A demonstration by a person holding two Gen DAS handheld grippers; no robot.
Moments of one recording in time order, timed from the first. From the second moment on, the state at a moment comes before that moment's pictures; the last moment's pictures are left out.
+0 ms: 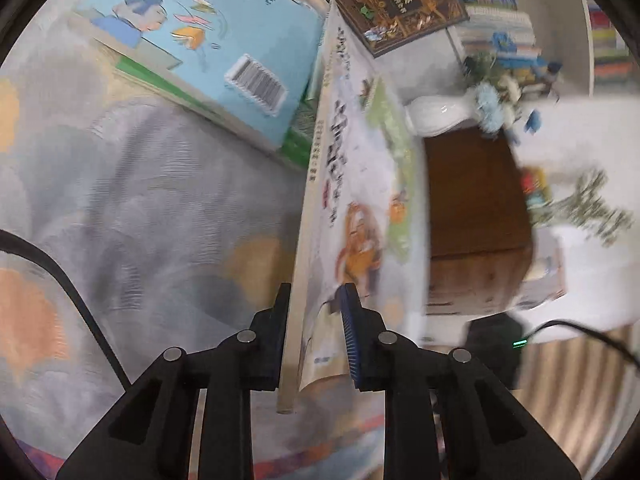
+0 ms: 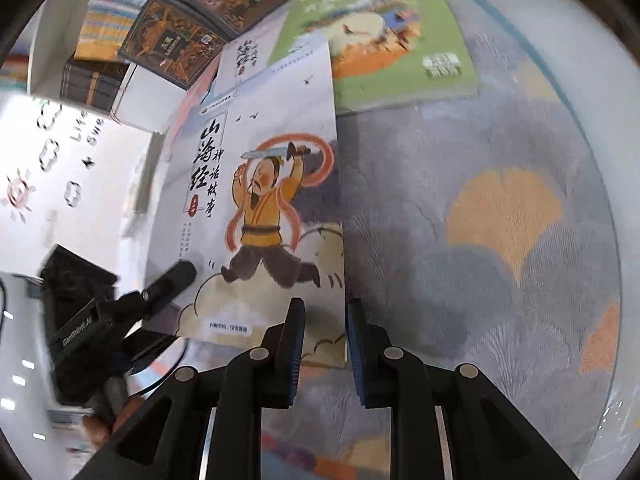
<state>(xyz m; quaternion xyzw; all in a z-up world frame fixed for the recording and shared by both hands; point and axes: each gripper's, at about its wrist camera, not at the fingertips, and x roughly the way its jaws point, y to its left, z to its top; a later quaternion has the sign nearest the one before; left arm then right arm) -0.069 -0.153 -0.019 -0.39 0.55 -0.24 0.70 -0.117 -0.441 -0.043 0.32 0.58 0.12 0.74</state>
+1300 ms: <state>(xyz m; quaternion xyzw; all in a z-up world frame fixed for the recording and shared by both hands) -0.080 -0.175 0.042 -0.14 0.57 -0.27 0.76 -0.140 -0.357 0.032 0.07 0.52 0.14 0.84</state>
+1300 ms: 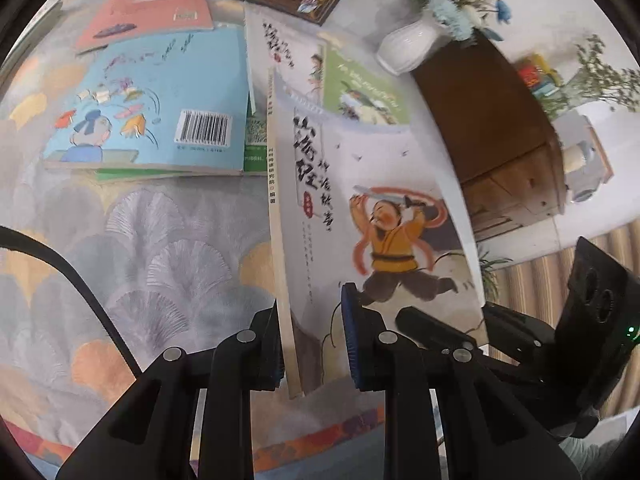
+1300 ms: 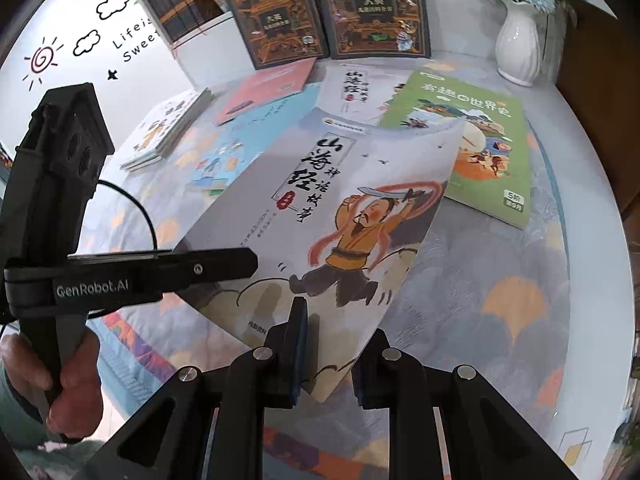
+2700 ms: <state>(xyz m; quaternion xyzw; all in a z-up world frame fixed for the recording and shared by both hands) 0.096 0.215 0.079 -0.26 0.45 -0.15 0.84 0.126 0.019 0.073 0.06 0.49 0.31 0.81</state>
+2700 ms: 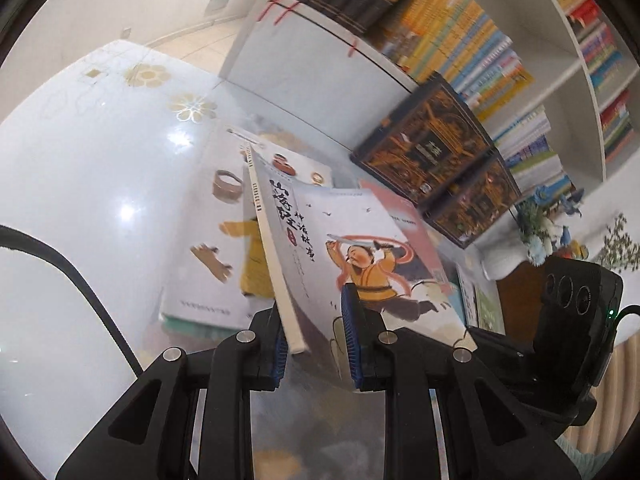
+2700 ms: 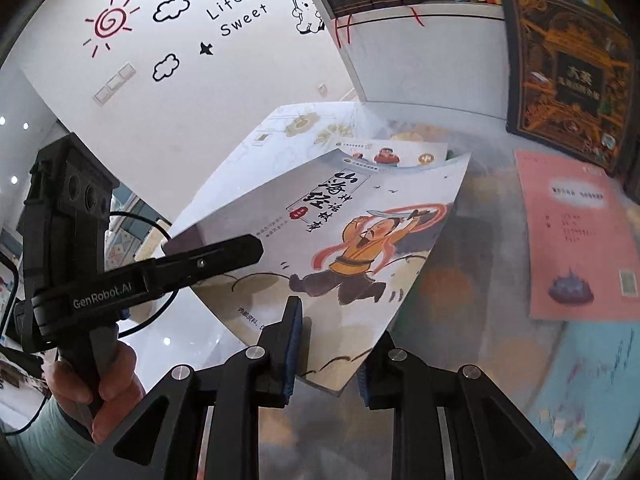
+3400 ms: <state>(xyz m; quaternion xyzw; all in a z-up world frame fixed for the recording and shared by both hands) 0.125 0.273 0.028 -0.31 0.45 -0.08 0.83 0.179 0.022 0.010 0.15 0.57 0.29 0.76</state>
